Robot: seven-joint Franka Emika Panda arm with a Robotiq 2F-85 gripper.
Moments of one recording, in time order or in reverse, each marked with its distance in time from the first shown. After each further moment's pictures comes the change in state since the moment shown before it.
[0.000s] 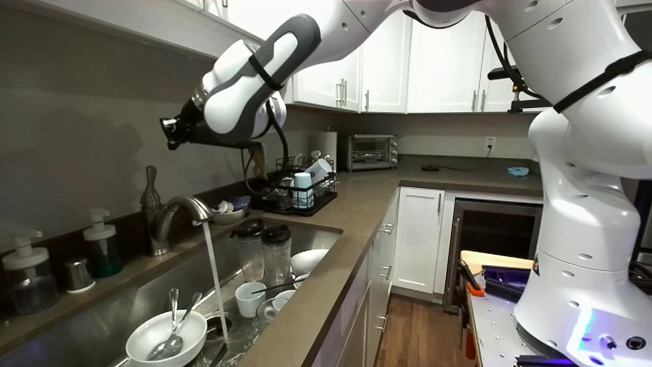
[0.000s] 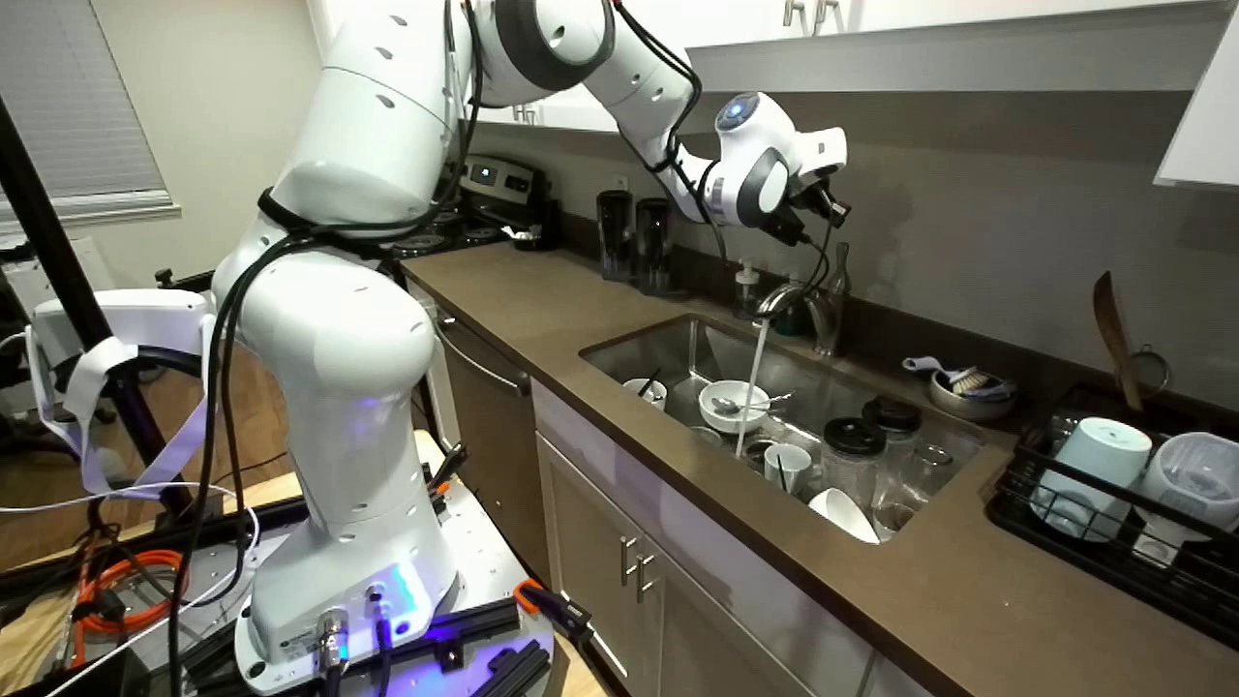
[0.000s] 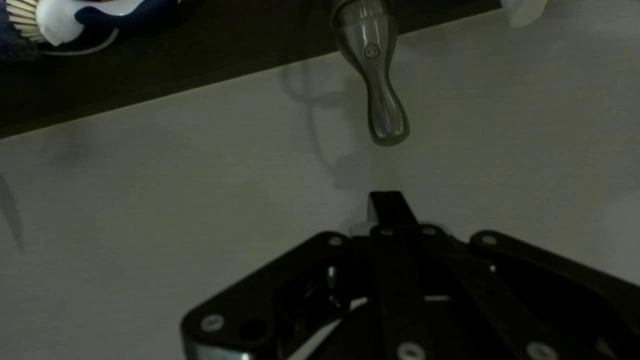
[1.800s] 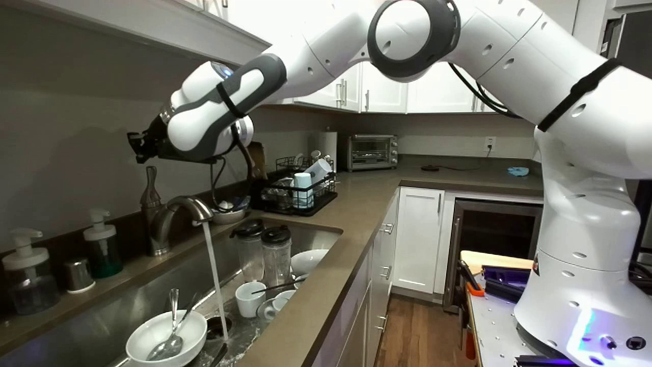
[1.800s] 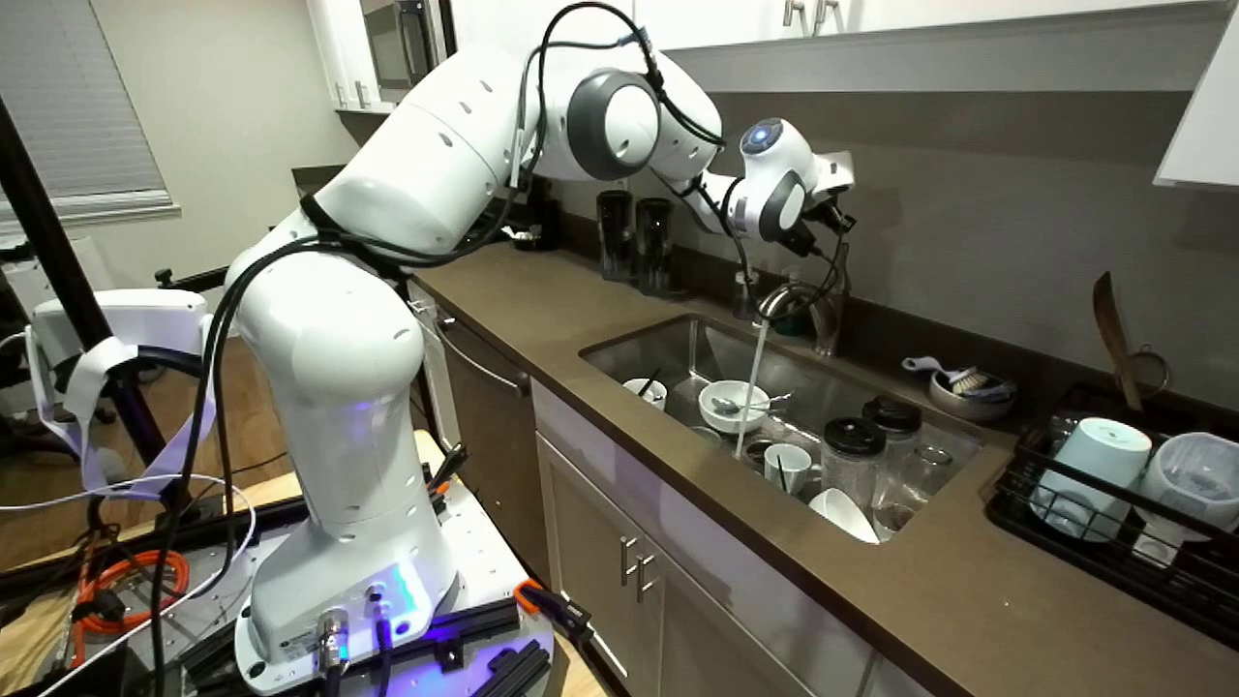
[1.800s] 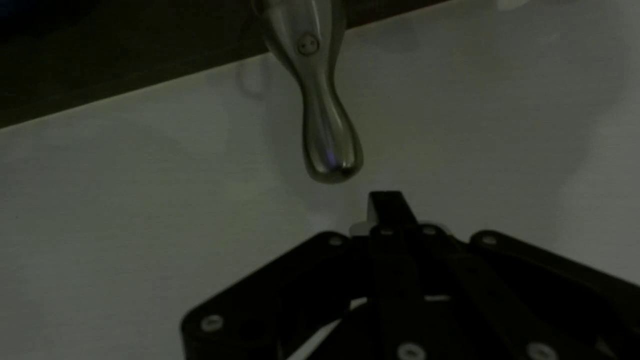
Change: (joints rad) arm -0.113 0.291 0.146 0.428 -0.010 -0.113 -0.006
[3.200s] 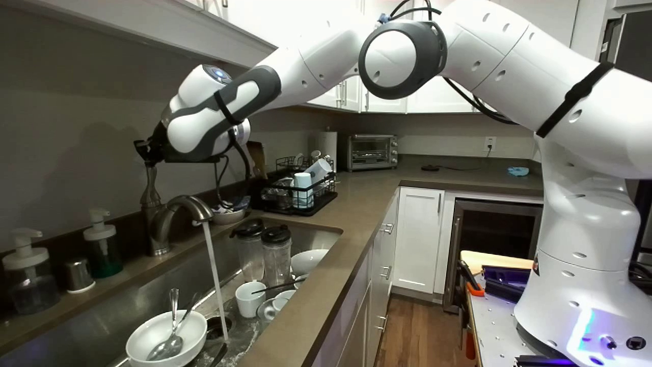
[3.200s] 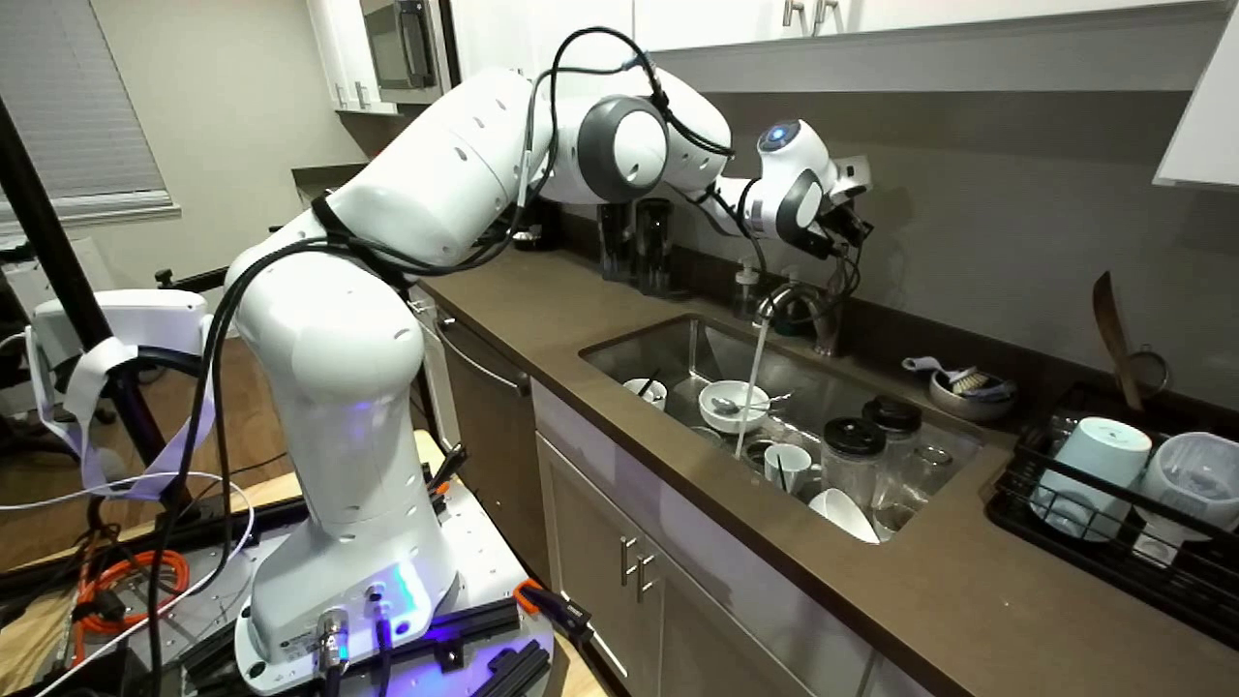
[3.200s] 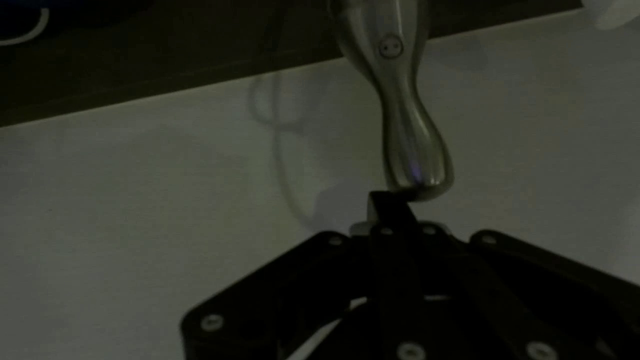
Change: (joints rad) arm 0.001 0.092 -0.063 0.162 -0.001 -0.149 -0.036
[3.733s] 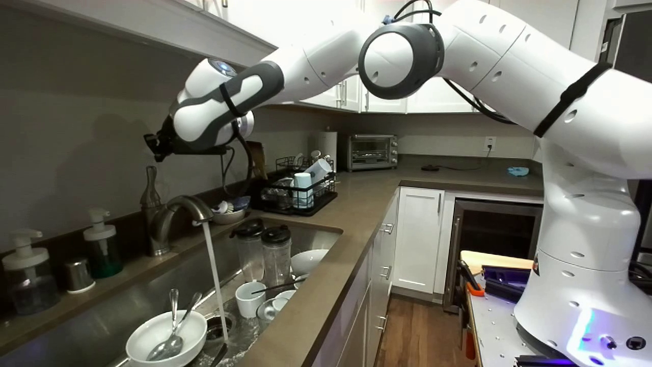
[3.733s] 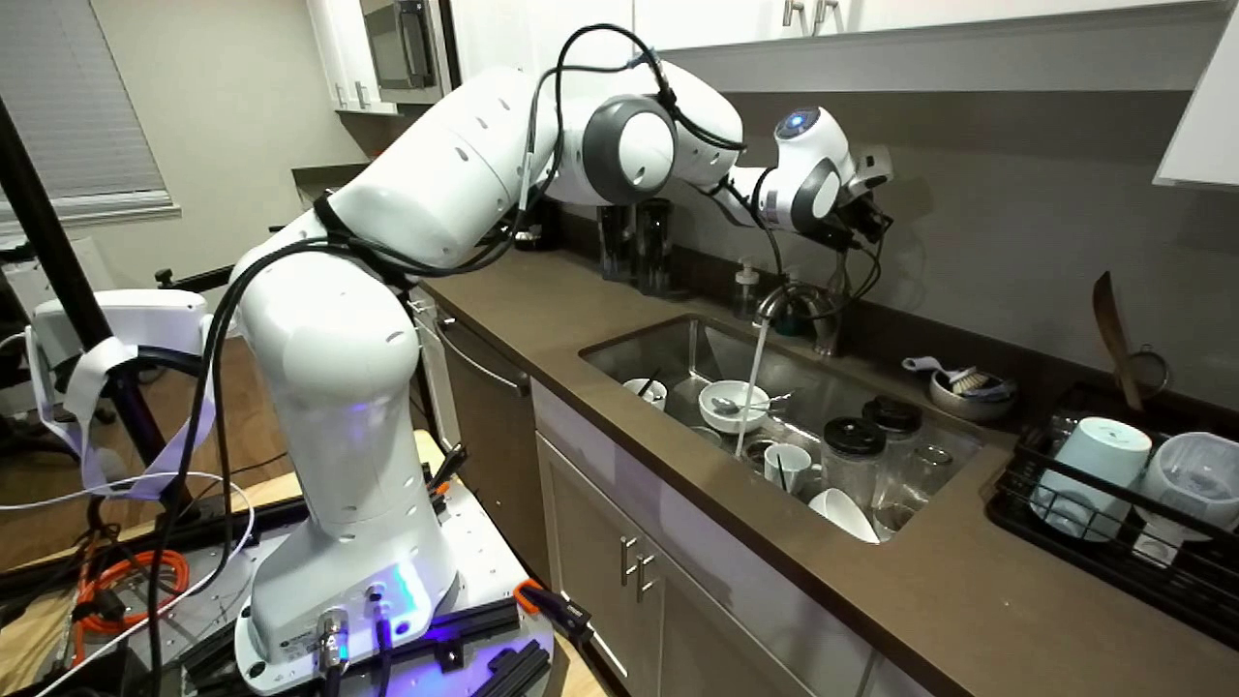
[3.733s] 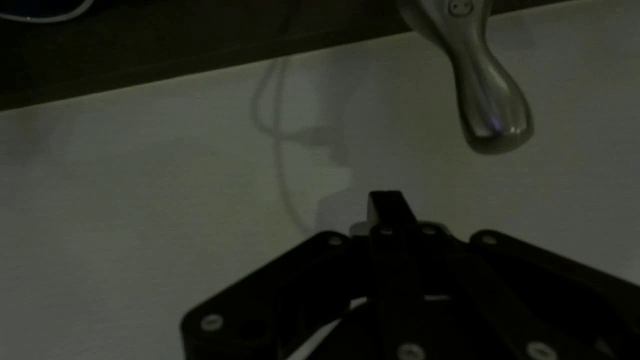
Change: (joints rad) arm -0.047 -0.002 0.017 0.047 0.000 -0.061 -0.043
